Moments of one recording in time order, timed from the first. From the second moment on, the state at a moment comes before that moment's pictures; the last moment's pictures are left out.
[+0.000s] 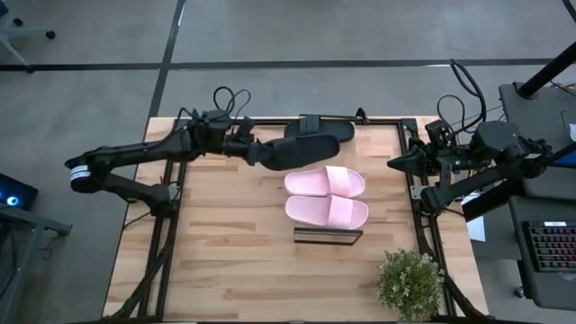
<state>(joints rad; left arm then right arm) 0.33 1.19 0.99 -0.01 0.34 -0.81 0.26 0.75 1.25 -0.60 0.18 0.81</state>
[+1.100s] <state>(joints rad) 0.35 1.41 1.12 0.05 0.31 -0.78 0.26 0.77 1.25 -0.52 0.18 0.78</state>
